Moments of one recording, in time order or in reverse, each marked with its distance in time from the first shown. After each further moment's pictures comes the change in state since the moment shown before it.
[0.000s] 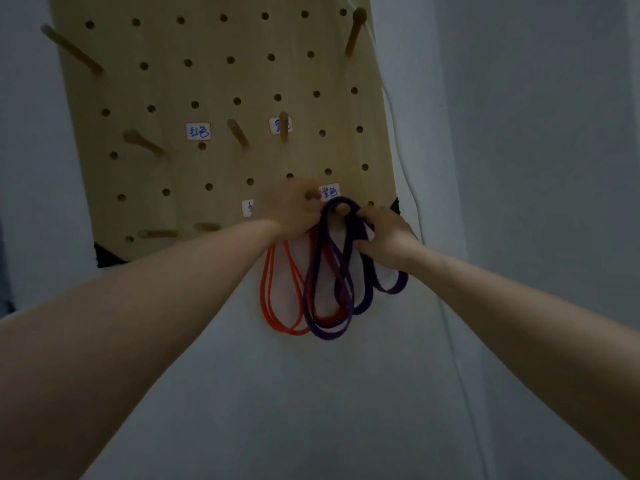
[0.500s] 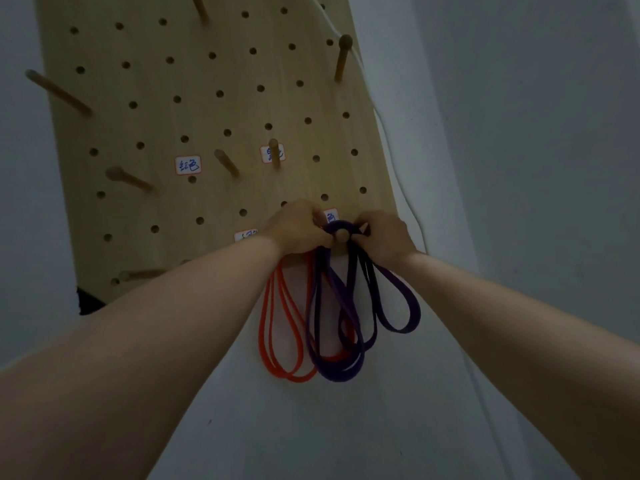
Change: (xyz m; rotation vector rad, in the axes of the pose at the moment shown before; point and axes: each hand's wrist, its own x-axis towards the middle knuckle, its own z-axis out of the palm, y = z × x) left_hand 0.048 -0.004 0.025 -0.194 -0.163 -0.026; right_hand 0.062 0.019 0.013 0.046 0.222 -0.036
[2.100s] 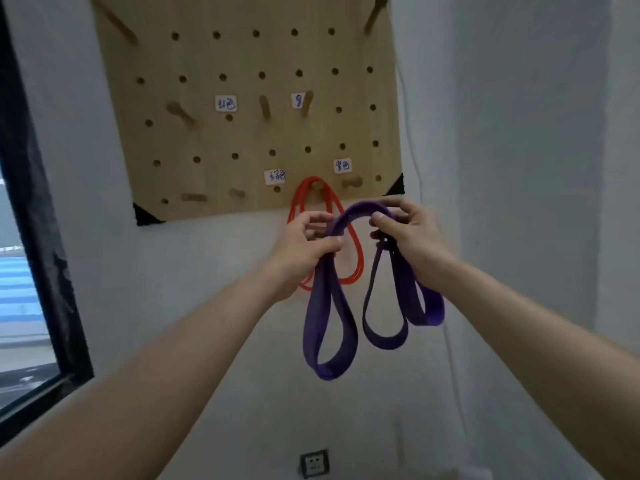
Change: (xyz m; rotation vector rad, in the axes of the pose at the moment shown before) left_hand -0.211 0.038 0.000 -1.006 0.005 -0.252; right_hand -0.170 -0.101 -0.077 0.724 -0.096 0.307
